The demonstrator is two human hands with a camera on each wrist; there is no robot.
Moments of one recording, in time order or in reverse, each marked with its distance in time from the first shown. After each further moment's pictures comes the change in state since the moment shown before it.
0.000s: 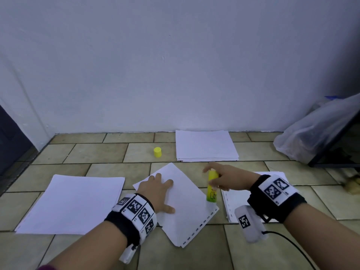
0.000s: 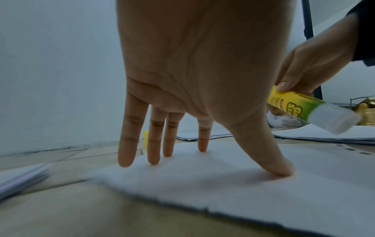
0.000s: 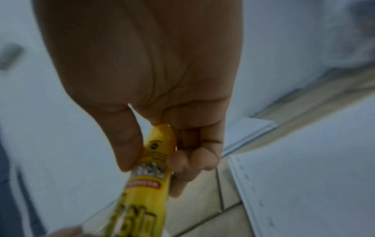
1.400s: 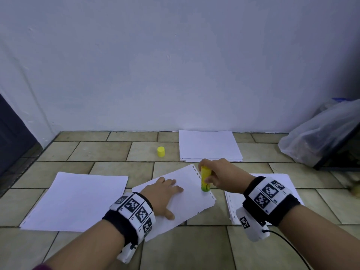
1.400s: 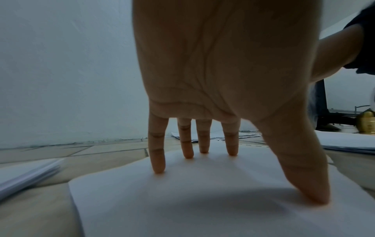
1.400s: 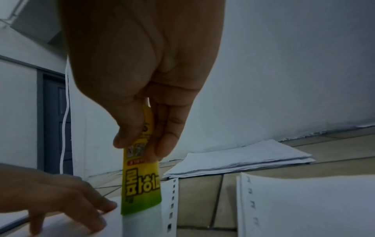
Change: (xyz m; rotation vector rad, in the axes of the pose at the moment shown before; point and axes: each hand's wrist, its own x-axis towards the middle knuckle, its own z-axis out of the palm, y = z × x) left_hand 0.001 -0.006 0.002 -0.031 -0.091 0.224; right_hand 0.015 -0.011 0.008 -0.320 0.197 -0.253
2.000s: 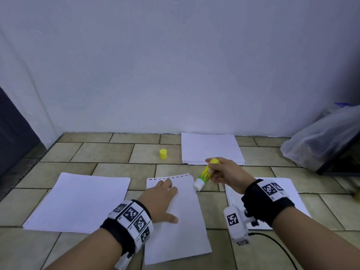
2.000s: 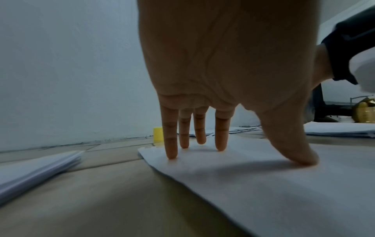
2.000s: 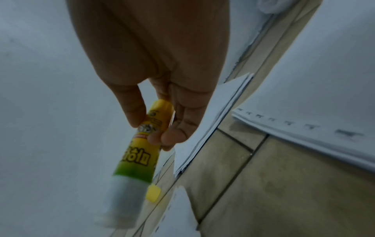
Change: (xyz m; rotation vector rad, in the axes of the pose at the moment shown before) left_hand -0.013 0.001 0.005 -0.013 0.103 -0.063; right_hand 0.011 0.010 0.008 1.194 0.185 0.347
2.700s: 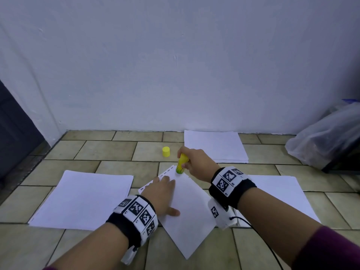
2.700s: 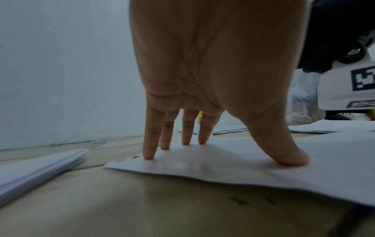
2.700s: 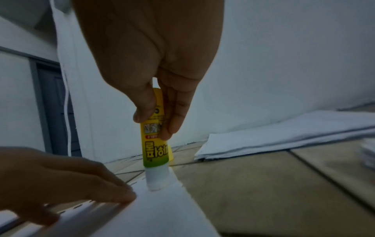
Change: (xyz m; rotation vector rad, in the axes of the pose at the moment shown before) left_hand 0.011 -0.004 0.003 -0.039 -0.005 -0.151; right_hand 0.030 -0.016 0.070 -1.037 -0.087 -0.413
